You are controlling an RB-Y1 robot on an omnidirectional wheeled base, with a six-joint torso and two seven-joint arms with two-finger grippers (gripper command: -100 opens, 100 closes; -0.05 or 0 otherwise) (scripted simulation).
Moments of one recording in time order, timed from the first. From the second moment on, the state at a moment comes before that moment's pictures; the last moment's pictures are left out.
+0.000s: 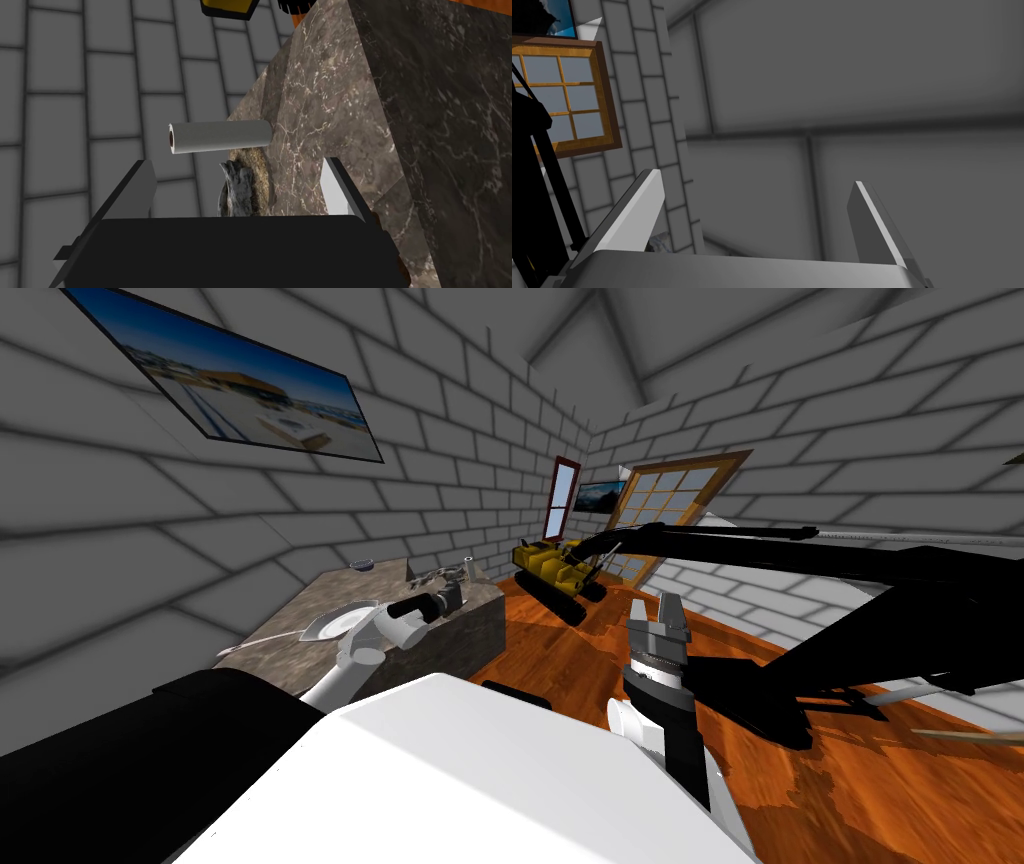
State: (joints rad) left arm 0.29 0.63 0.11 -2.42 0.34 0.91 0.57; right arm 0.50 -0.04 -0.02 -2.30 0.04 -0.48 0.07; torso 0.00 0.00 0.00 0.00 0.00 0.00
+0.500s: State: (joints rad) left arm 0.26 0.68 0.12 -2.42 0.42 1.06 0.61; right arm 0.50 -0.04 -0.02 -2.30 0.04 -0.48 0.07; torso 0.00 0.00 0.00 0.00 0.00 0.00
